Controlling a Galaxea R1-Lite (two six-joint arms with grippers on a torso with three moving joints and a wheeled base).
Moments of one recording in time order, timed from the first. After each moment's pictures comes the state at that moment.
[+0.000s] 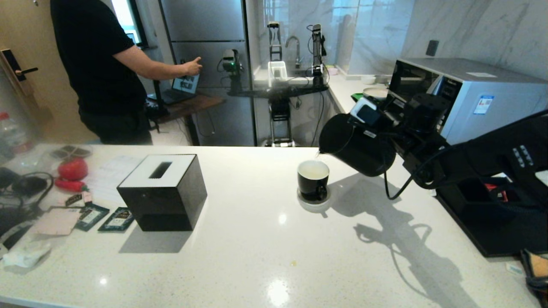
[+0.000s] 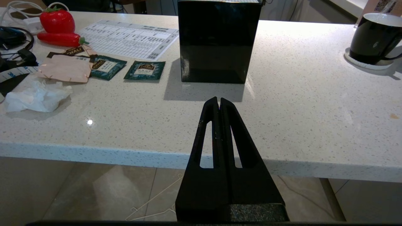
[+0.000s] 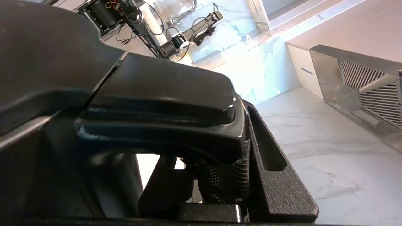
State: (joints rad) left arm 0.00 0.00 0.00 0.00 0.02 -0.04; right arm 0.24 2.21 -1.43 -1.07 -0.07 -1.10
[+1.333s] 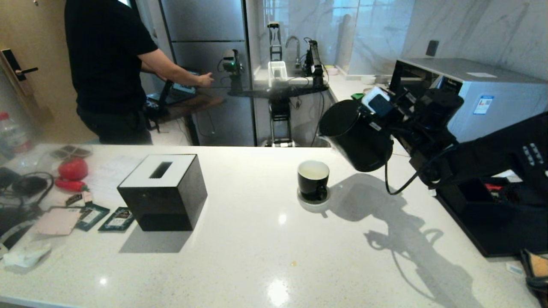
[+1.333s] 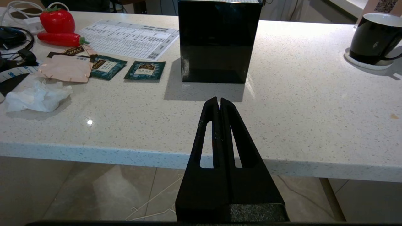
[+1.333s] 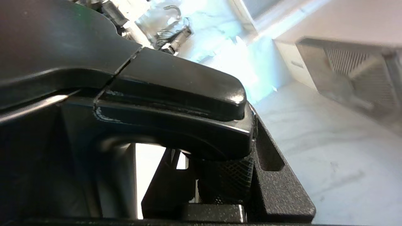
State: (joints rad) left arm 0.00 0.00 0.00 0.00 0.02 -0.04; right arm 0.21 2.18 -1.41 -1.14 -0.07 -0.97
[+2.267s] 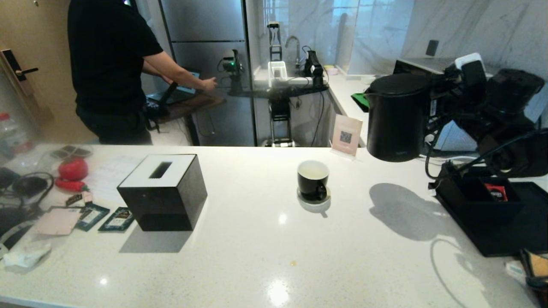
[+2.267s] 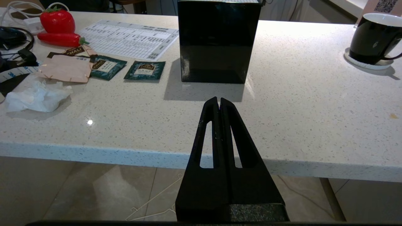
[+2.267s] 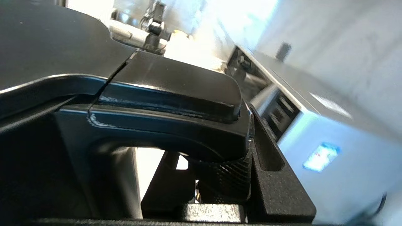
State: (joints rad) left arm 0.00 0.00 0.00 0.00 0.02 -0.04; right arm -0.02 1.98 -1.28 -0.99 -0.07 -0.36
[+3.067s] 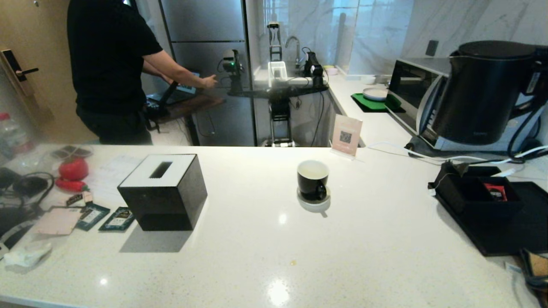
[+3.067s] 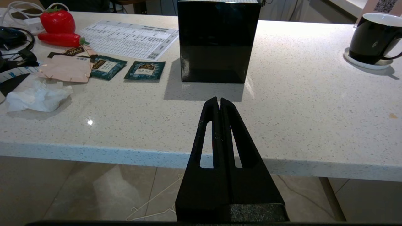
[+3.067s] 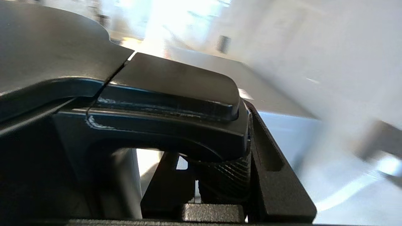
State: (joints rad) left arm 0.00 0.00 0.00 0.00 0.02 -0.04; right arm -0.37 1.81 -1.29 -0.86 0.09 -0.21
